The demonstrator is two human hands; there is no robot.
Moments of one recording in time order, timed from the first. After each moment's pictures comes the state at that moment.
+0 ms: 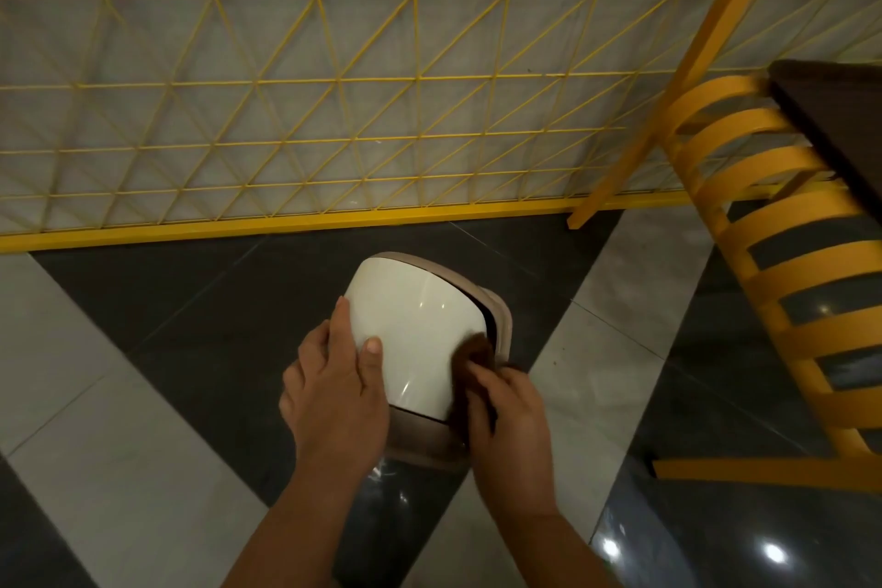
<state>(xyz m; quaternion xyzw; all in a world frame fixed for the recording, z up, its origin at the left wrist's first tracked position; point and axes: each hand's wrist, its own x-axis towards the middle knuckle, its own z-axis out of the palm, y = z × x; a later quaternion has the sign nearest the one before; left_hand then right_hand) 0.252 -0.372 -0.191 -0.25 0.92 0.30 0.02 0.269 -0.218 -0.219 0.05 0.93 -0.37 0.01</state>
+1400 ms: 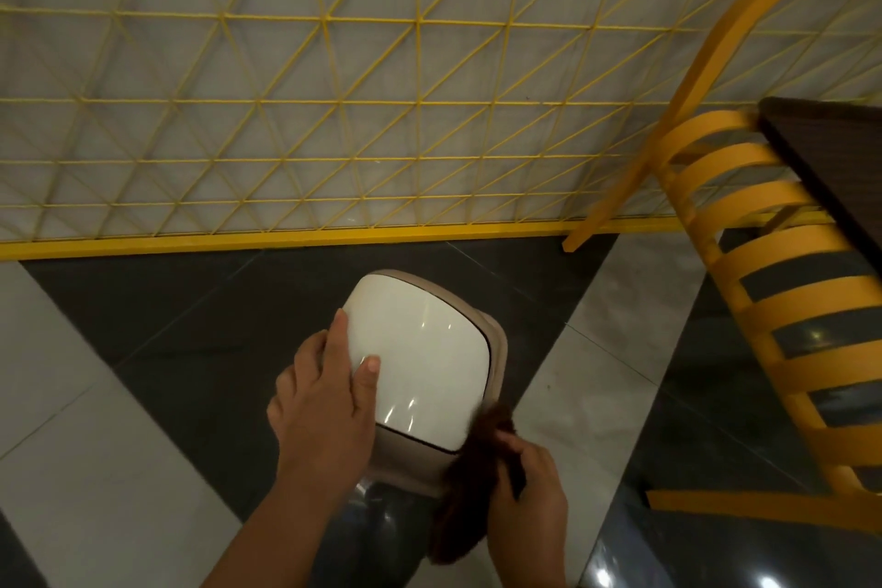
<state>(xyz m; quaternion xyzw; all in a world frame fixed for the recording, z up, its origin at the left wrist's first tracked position) 0.245 -0.380 -0.189 -0.20 0.94 0.29 0.03 0.292 -0.200 -0.244 0.23 0.85 -0.48 0.01</state>
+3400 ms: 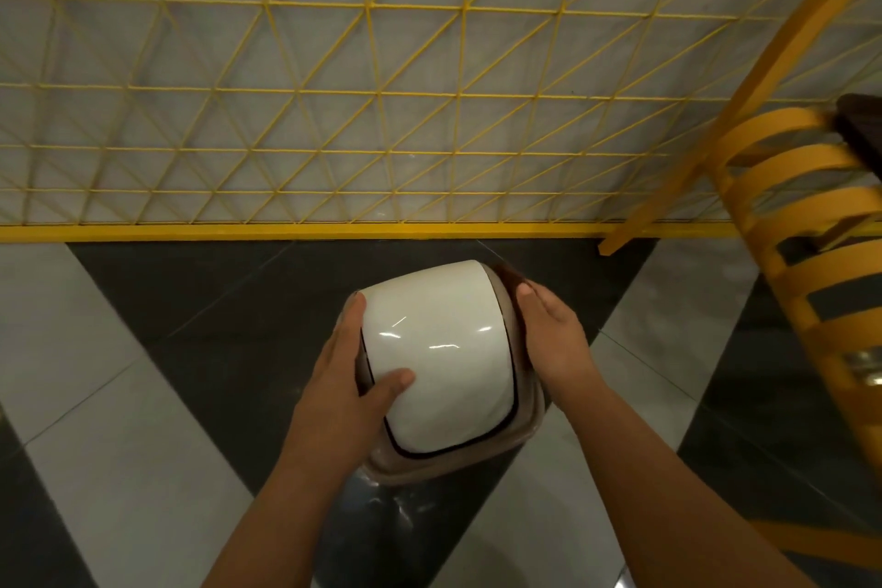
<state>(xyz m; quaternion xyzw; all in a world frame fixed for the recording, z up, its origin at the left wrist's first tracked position) 0.236 -0.414 -0.194 -0.18 0.85 0.49 0.07 0.139 -0.213 -0.199 0.14 0.81 -0.56 0.14</state>
